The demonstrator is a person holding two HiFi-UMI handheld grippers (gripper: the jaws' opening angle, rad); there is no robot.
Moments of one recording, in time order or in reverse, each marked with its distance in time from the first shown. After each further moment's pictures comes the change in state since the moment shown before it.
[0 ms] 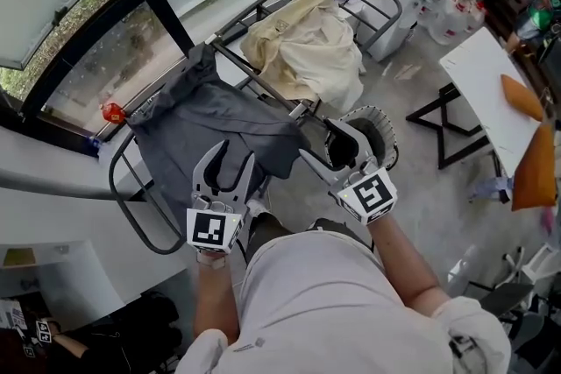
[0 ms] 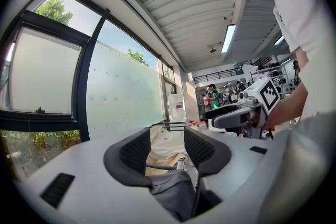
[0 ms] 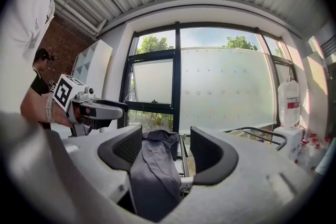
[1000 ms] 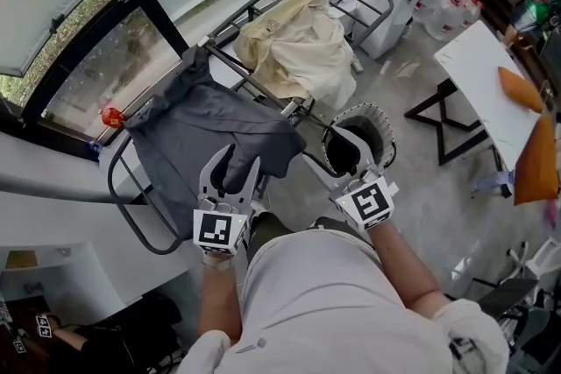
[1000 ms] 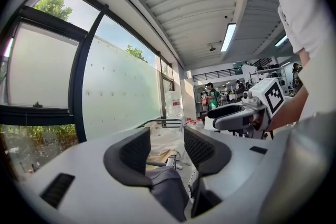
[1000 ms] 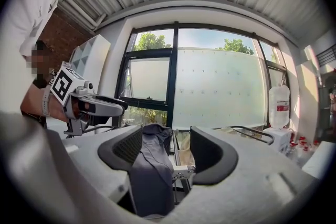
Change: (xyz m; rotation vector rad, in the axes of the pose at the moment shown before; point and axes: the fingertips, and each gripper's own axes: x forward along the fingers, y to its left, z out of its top) left arm 0.005 -0.034 -0.019 -0.018 0.037 -0.015; right arm -0.033 -0.003 -0.016 -0.093 -0.018 -0.055
